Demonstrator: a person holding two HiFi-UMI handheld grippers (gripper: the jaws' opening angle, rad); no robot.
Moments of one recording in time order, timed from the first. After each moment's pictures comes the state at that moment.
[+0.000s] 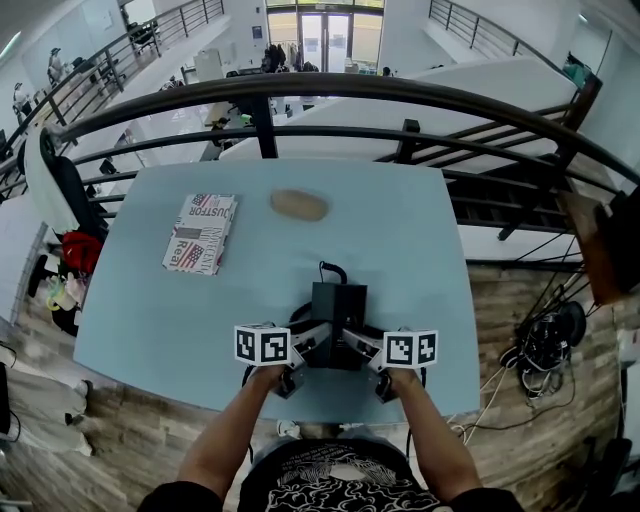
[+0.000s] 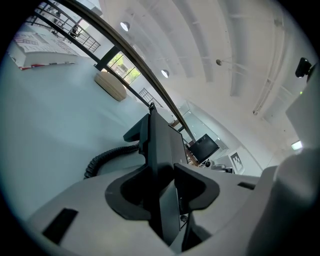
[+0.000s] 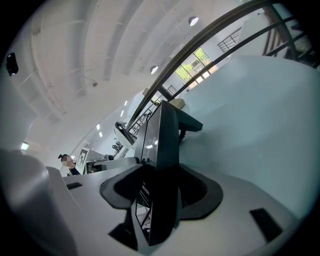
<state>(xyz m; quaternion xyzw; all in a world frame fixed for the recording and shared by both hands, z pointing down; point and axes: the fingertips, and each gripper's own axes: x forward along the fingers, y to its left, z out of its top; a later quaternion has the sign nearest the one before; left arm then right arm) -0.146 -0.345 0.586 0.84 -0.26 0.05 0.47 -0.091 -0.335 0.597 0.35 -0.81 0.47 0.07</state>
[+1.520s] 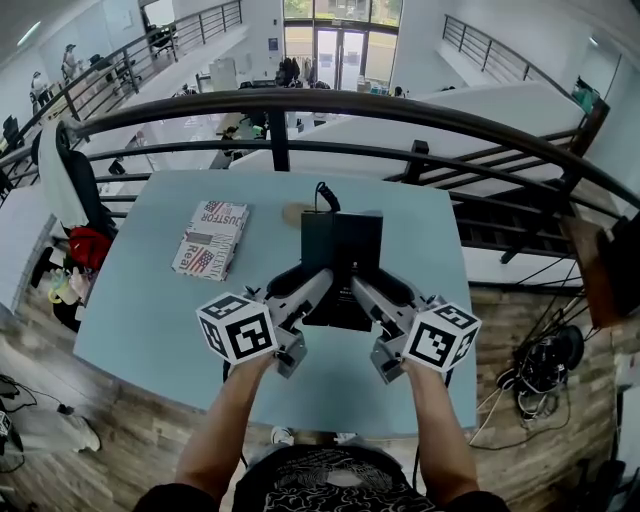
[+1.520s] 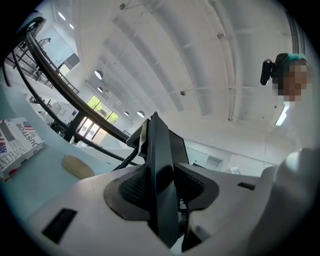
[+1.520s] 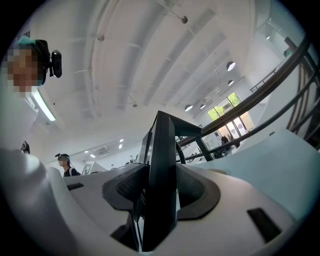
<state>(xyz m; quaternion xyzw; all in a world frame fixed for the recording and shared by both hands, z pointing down) -0.180 -0.389 0.354 0.91 -0.30 -0.13 0.26 -0.114 -0.384 0.357 0.34 -0.91 0.24 -0.08</state>
